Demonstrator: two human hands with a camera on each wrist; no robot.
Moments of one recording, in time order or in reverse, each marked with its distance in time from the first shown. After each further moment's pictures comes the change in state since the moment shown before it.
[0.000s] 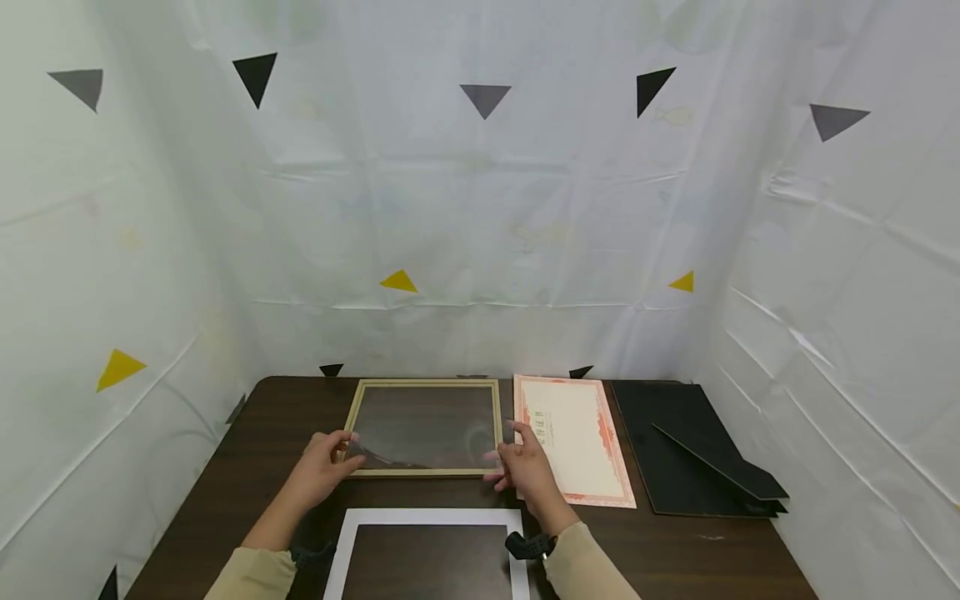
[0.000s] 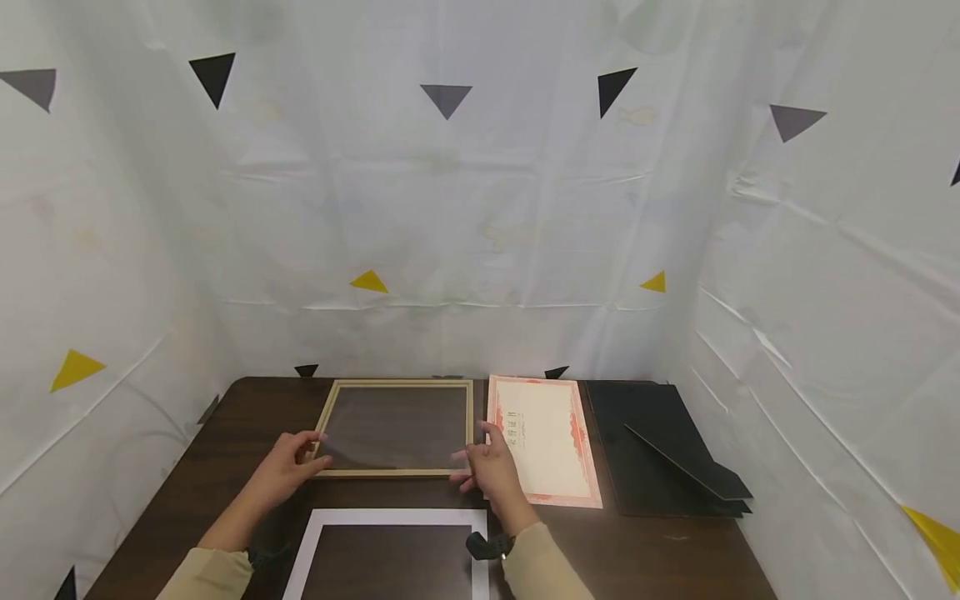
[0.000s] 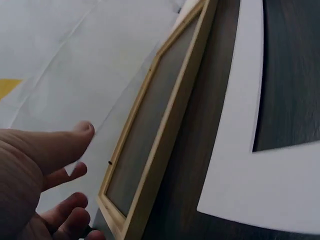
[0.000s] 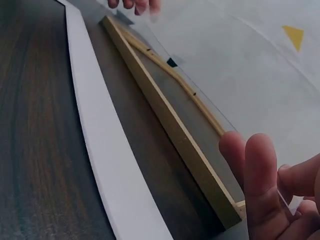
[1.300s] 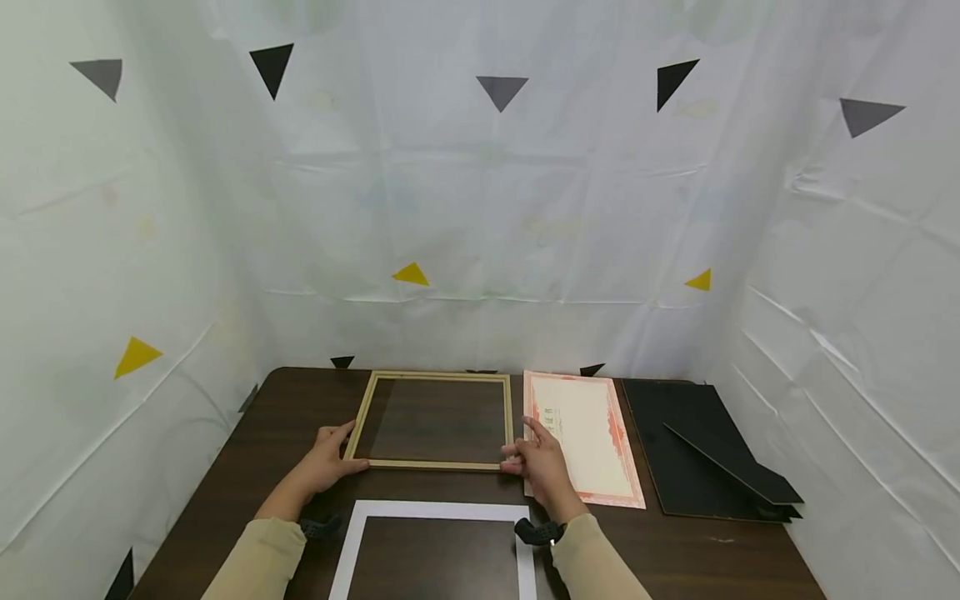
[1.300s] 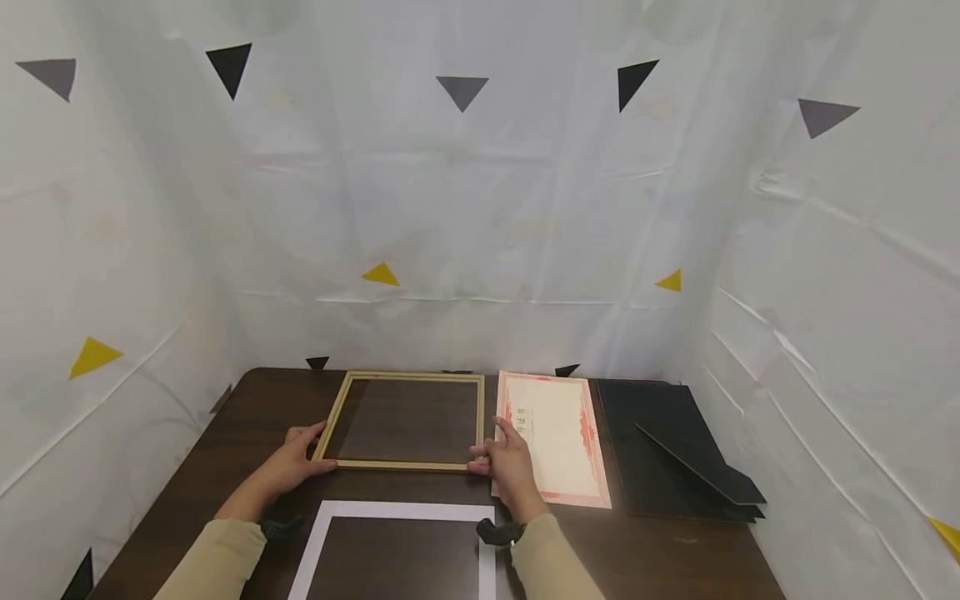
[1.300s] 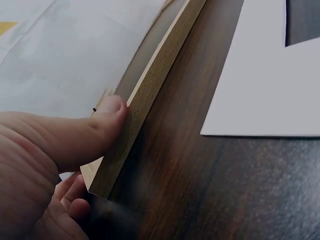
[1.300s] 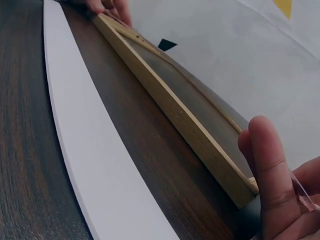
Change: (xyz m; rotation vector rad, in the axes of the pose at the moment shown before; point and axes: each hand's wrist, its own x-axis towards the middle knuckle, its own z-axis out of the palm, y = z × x) left_hand 0.020 -0.044 0.001 -0.068 -0.149 -0.104; right_hand 0.017 0.014 -0.005 0.152 0.109 0.098
